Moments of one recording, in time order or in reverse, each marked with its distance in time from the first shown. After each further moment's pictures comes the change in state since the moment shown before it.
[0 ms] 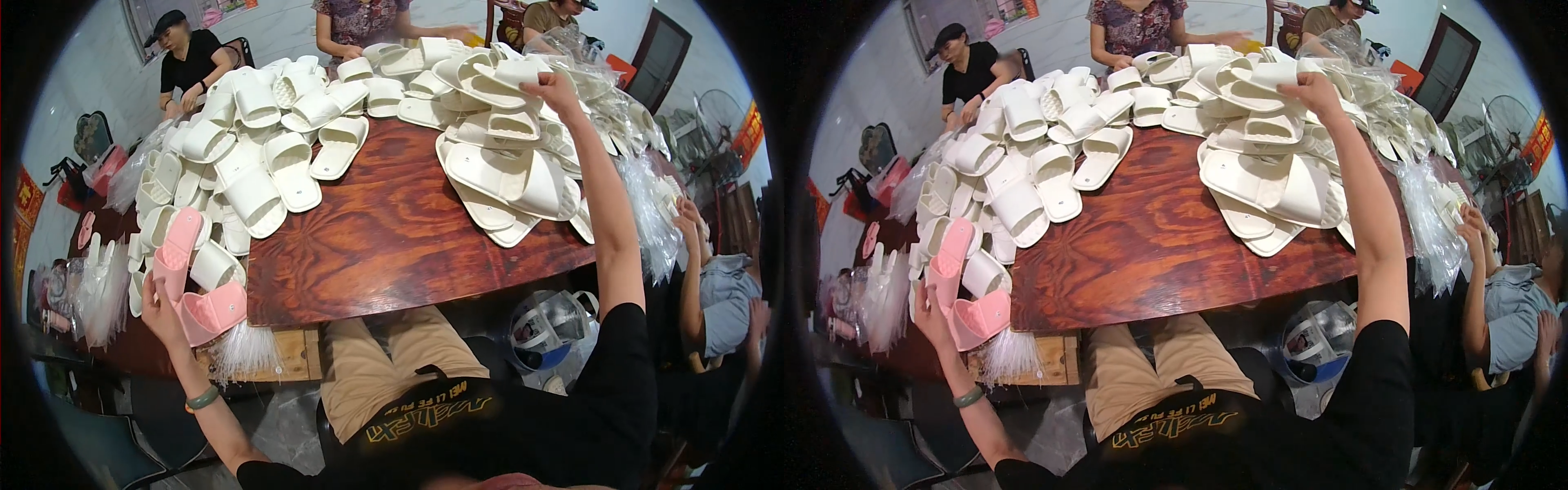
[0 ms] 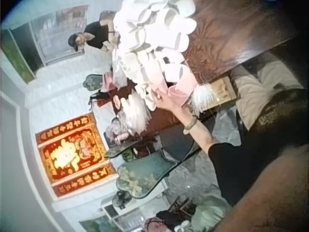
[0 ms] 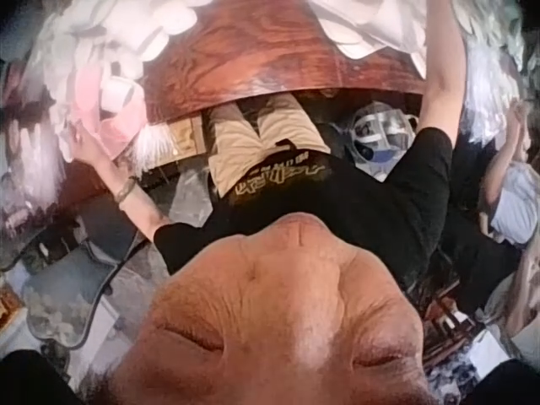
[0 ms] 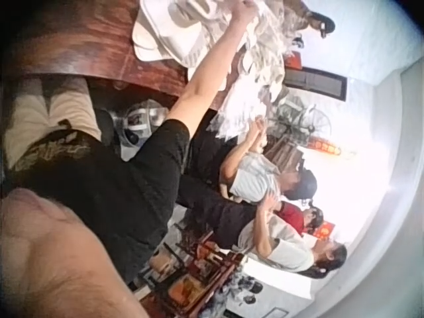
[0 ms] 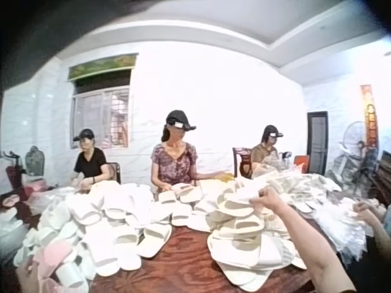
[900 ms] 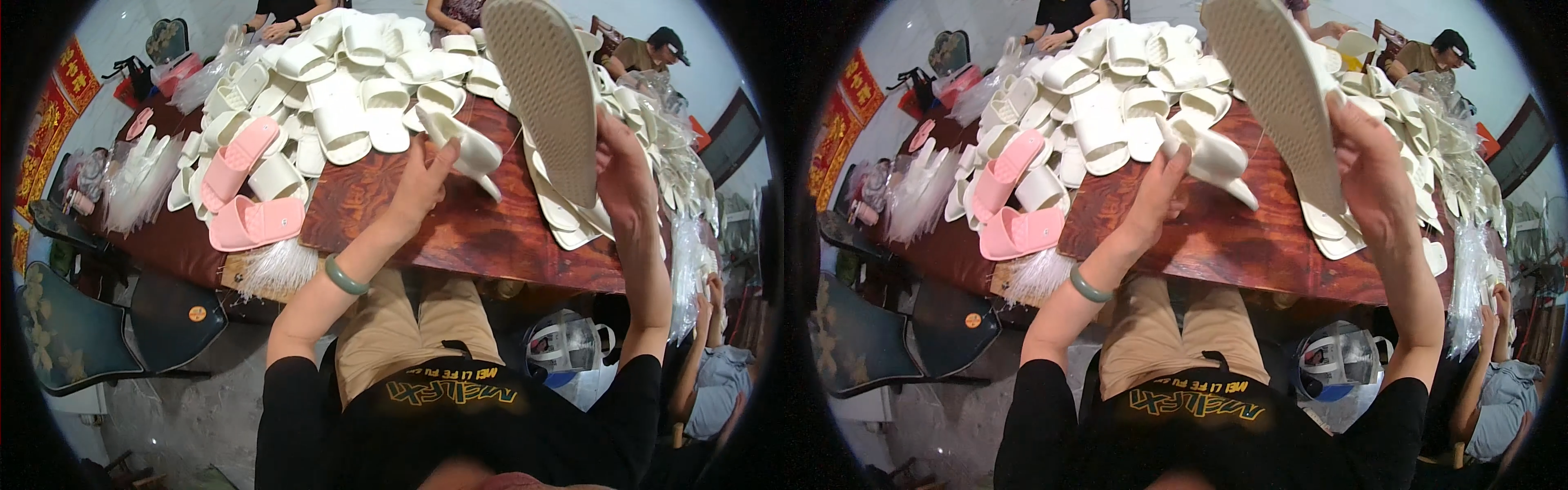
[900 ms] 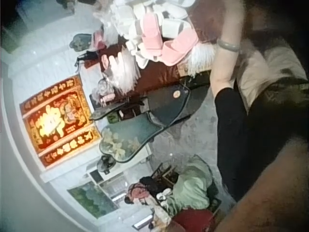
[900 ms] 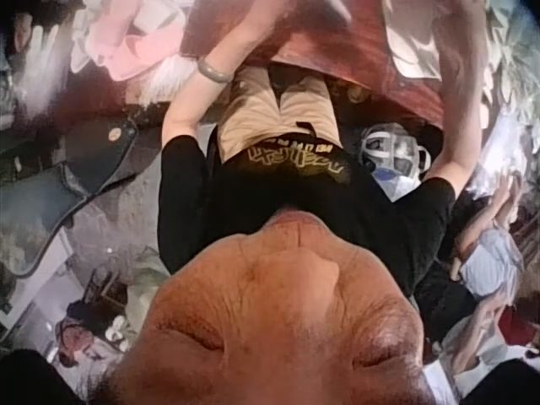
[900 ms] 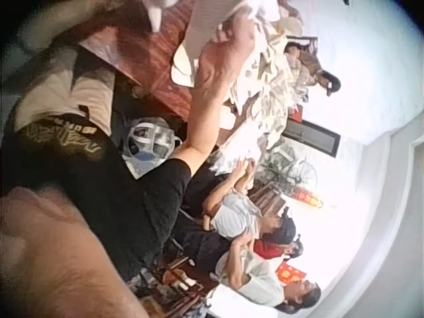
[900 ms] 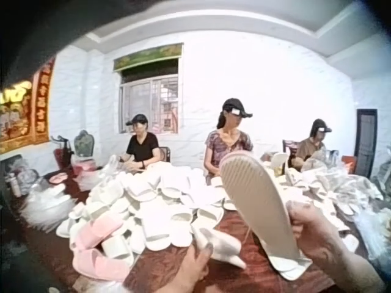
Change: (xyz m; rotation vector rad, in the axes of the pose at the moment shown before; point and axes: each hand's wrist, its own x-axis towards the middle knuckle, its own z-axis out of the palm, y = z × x) left_hand -0.112 0.209 0.180 -0.916 -0.828 -0.443; right_hand -0.184 -0.223 0.044 1.078 -0.334 0.201
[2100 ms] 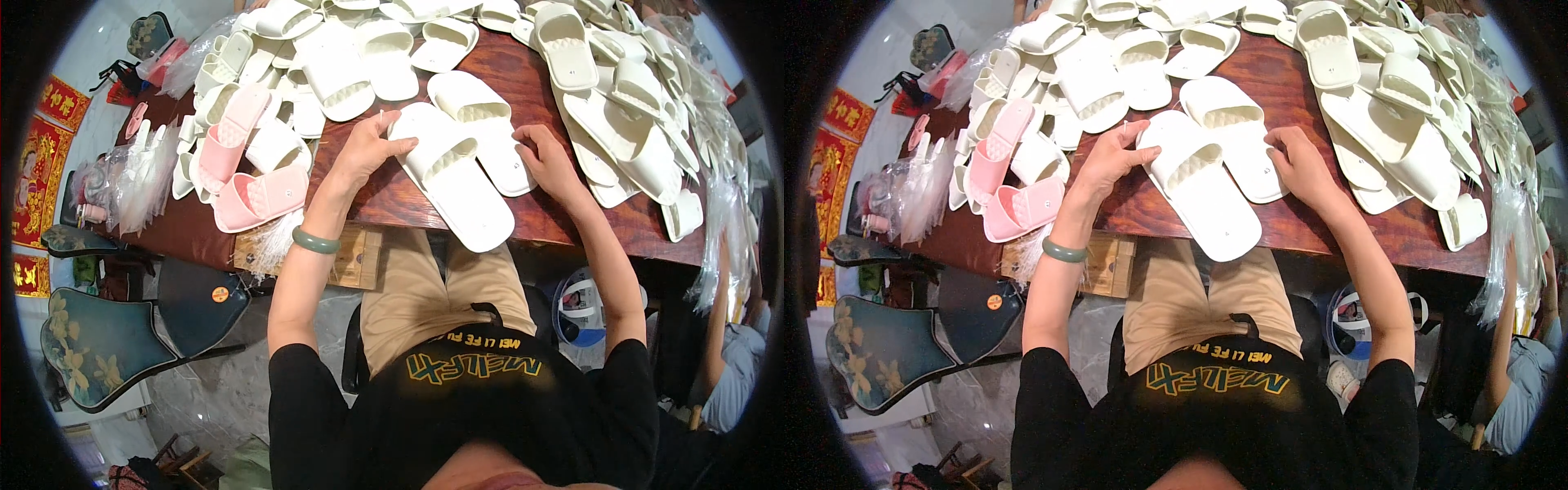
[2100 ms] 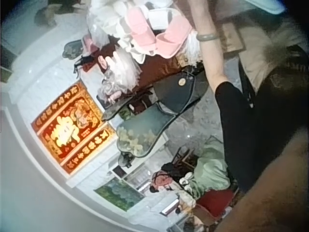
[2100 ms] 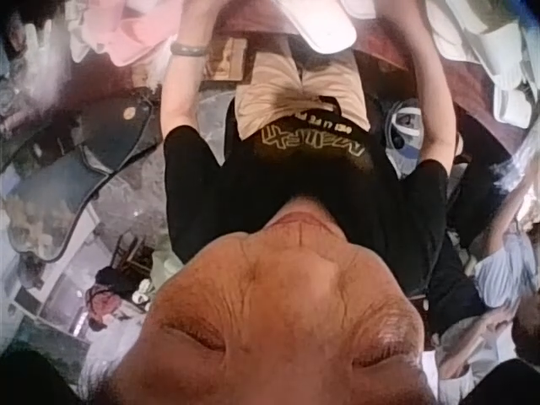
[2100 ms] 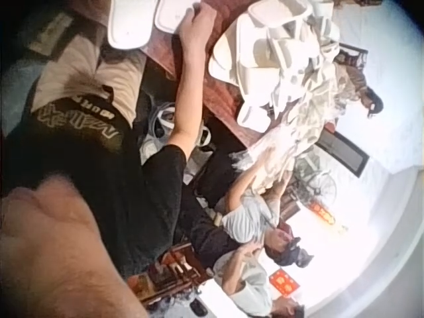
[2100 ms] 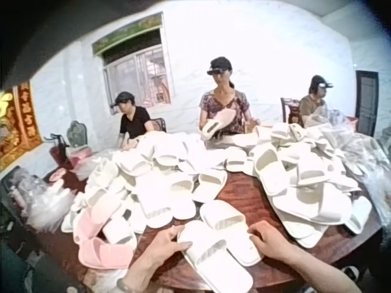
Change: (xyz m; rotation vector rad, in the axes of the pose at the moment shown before) left_hand 0.010 -0.027 -0.097 0.356 -0.069 -0.221; right_hand 0.026 0.201 -0.051 -1.002 -0.181 -0.217
